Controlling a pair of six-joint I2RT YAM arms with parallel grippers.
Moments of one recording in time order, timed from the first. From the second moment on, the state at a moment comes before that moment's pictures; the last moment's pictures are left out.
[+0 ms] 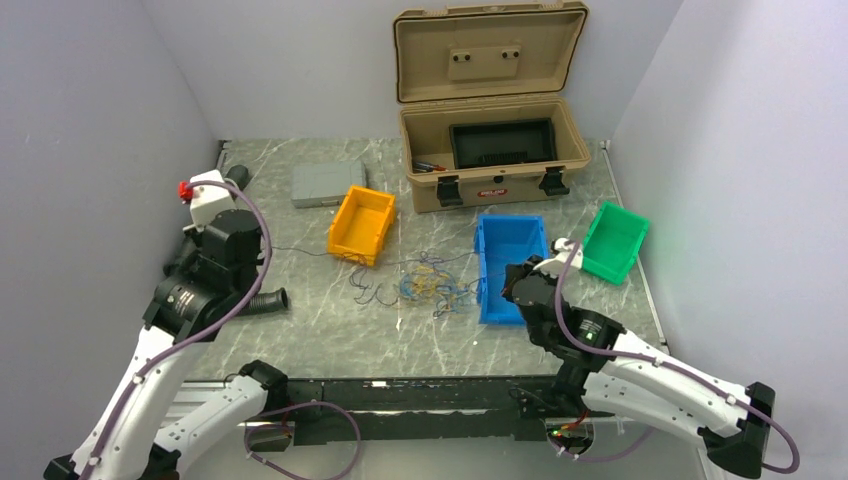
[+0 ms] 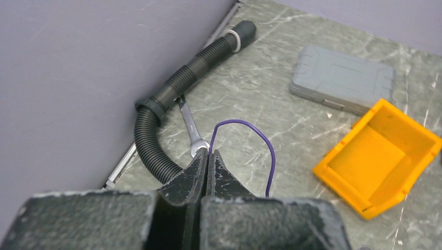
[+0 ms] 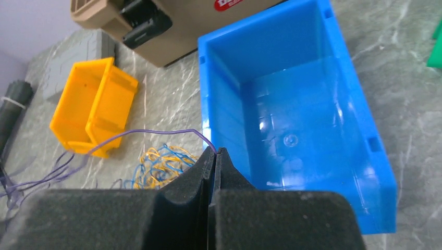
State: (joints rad) left arm -0.47 0.79 1.17 -0.89 -0.91 -0.38; right arm 0.98 0.67 0.56 -0.38 0.87 0.85
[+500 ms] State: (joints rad) left arm -0.47 0.72 1.08 -0.78 -0.82 -0.31; right arm 0.98 0.57 0.61 -0.41 0.91 0.72
